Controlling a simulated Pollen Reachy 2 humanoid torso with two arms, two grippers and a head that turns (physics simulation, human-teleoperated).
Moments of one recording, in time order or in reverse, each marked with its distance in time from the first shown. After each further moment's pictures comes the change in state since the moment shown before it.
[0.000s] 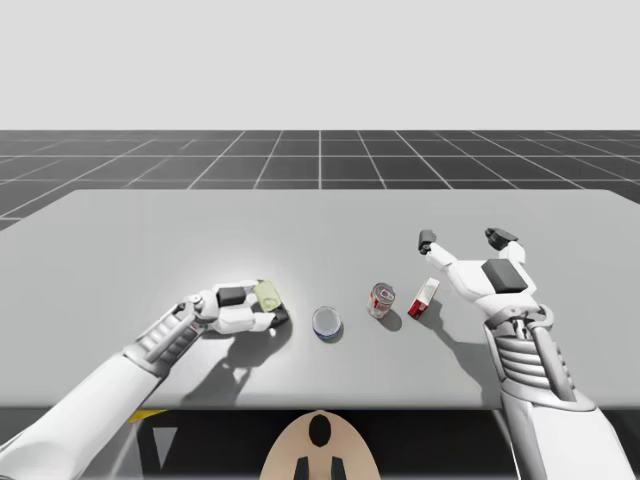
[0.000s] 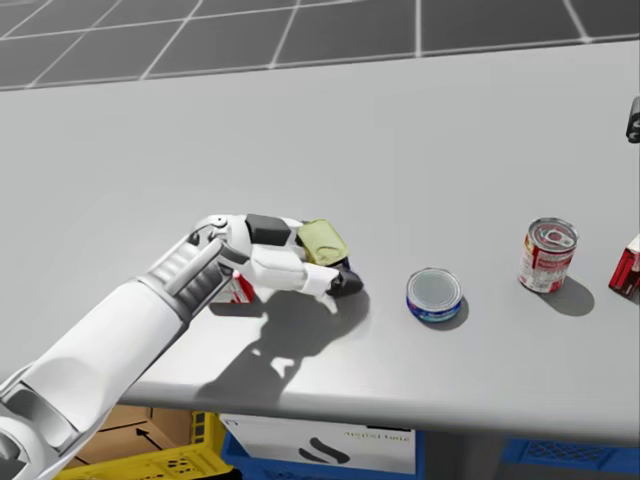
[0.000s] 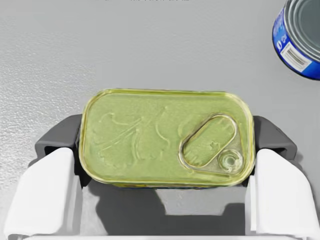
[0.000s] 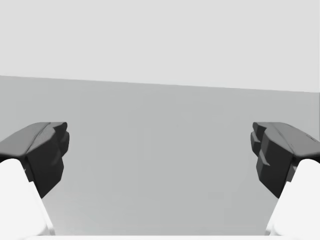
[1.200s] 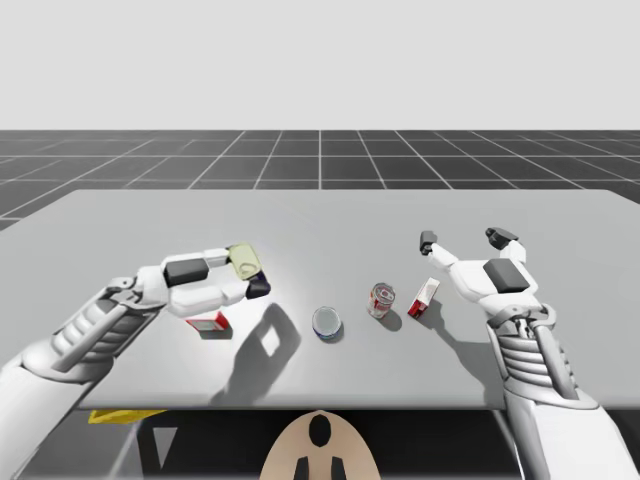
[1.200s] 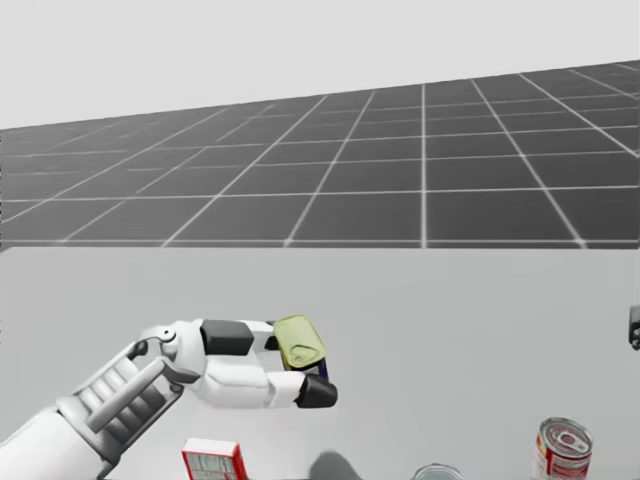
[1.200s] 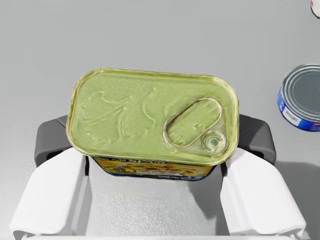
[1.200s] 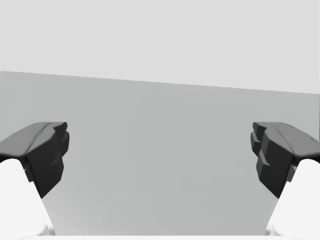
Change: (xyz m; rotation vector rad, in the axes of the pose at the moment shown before) left arm 0.057 -0.006 0.083 0.141 -0.145 -0.096; right arm -0.002 -0.005 -0.002 0.018 0.004 0.013
